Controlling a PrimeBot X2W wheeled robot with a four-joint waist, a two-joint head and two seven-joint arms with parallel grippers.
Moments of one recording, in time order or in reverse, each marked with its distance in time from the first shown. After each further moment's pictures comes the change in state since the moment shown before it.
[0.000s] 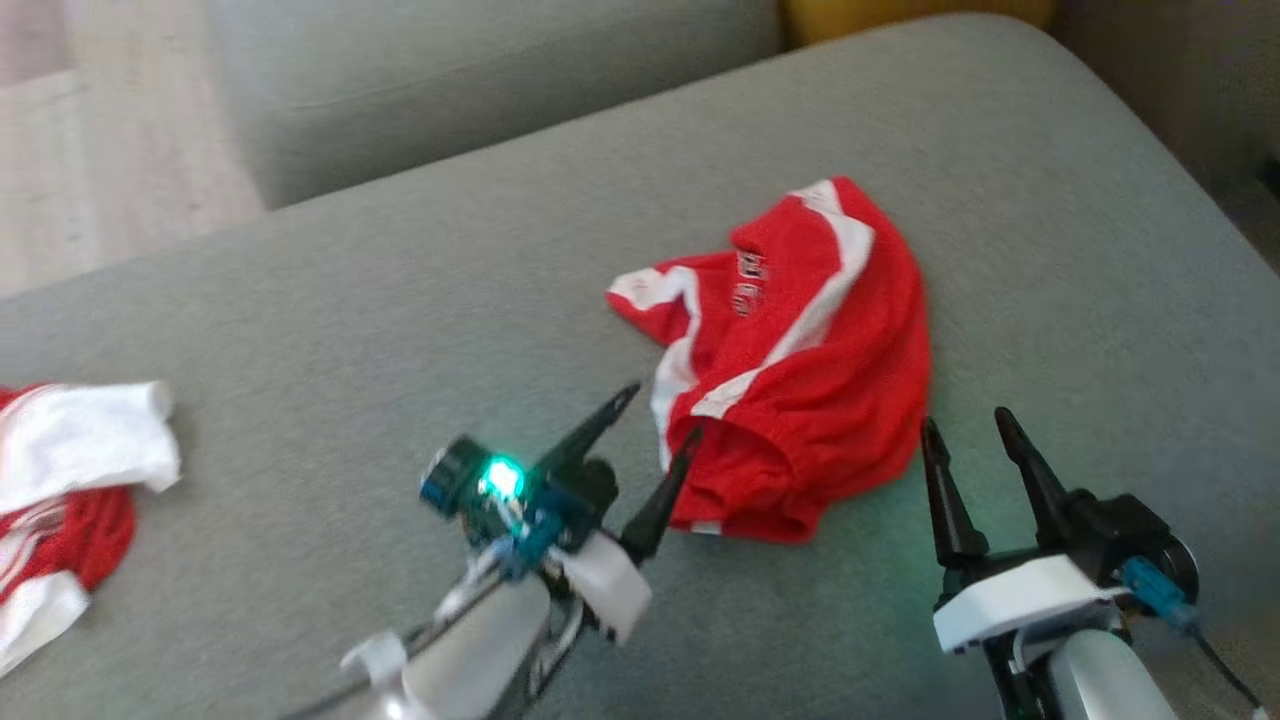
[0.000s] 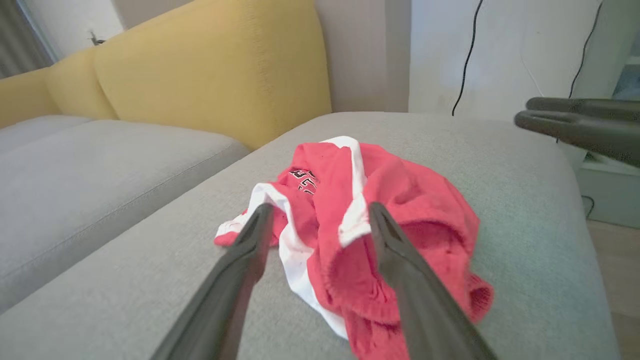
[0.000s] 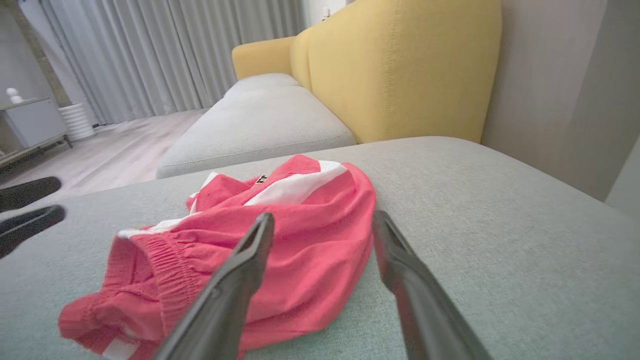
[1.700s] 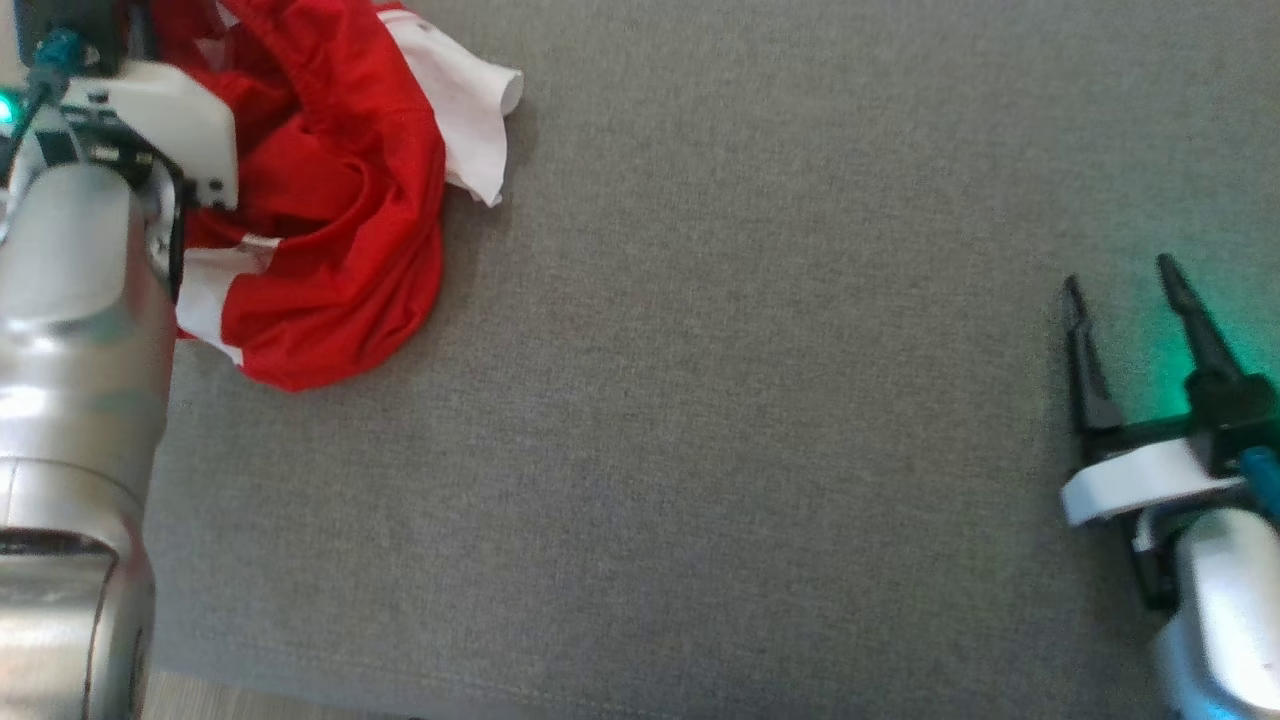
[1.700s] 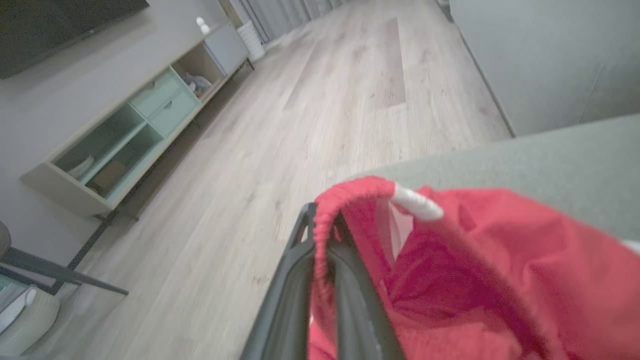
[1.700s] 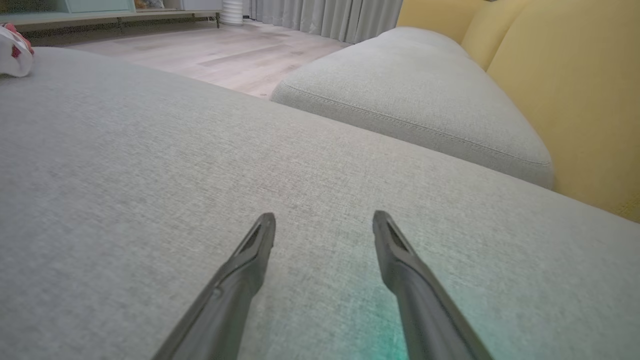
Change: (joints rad) left arm -0.593 0.191 0.621 0.449 0.247 0.046 0.165; right arm -0.149 -0.137 -0.155 -0.062 -0.245 0.000 -0.001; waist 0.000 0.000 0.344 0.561
